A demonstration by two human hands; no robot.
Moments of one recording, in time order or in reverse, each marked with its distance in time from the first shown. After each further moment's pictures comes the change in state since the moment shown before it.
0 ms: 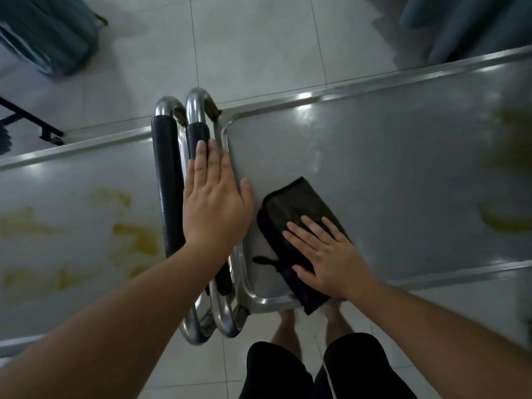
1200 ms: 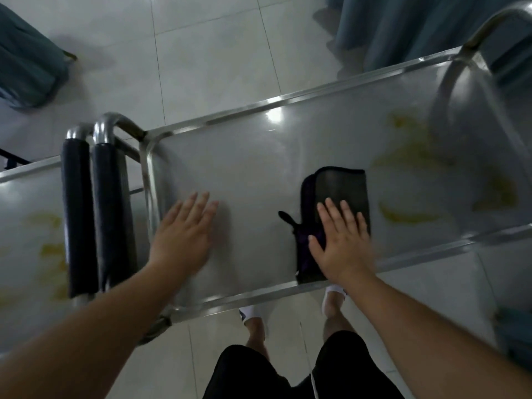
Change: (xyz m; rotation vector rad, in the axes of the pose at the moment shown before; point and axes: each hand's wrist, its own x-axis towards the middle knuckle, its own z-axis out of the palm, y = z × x) left_hand -0.037 0.084 0.049 0.359 -0.263 0.329; right_hand -0.108 0.146 -0.007 0.049 0.142 0.628
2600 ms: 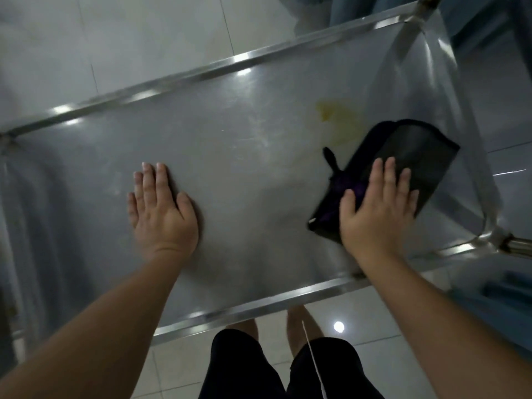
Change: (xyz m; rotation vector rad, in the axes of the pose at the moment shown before) left_hand 0.137 0.181 0.015 -0.514 0.305 -0.554; right_hand 0.075 0.193 -0.054 0.078 0.133 0.411
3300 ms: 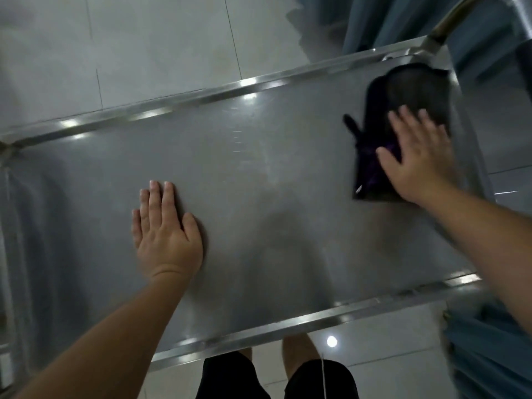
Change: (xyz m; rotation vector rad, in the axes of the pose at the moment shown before) left_hand 0.000 -0.004 0.003 -0.033 -0.003 0.008; right_hand 0.163 0.022 -0.038 -0.122 -0.135 -0.337
